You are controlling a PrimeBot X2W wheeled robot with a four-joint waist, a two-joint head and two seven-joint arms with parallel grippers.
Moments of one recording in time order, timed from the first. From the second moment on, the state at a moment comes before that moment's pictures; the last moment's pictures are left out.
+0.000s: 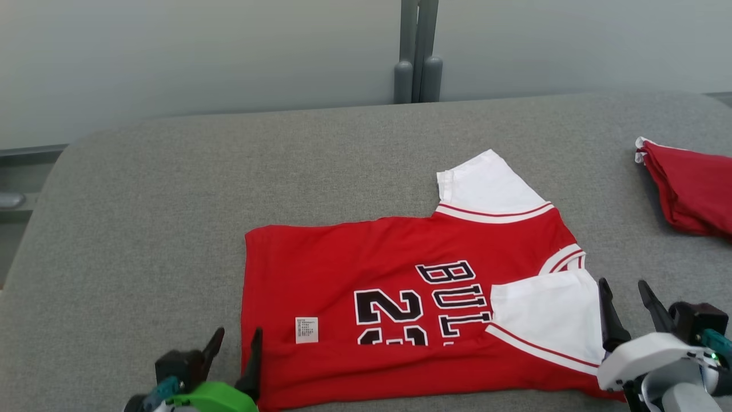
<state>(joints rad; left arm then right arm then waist) -0.07 0.08 -0.19 0.60 -0.34 -0.13 -0.26 -0.09 -0.17 -0.08 0.51 0.27 0.13 -0.26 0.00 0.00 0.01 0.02</state>
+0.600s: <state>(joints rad) -0.49 0.16 -0.20 0.85 -0.36 -0.13 -0.26 -0.27 -0.13 0.04 0.43 0.26 0.13 -0.26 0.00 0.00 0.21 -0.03</state>
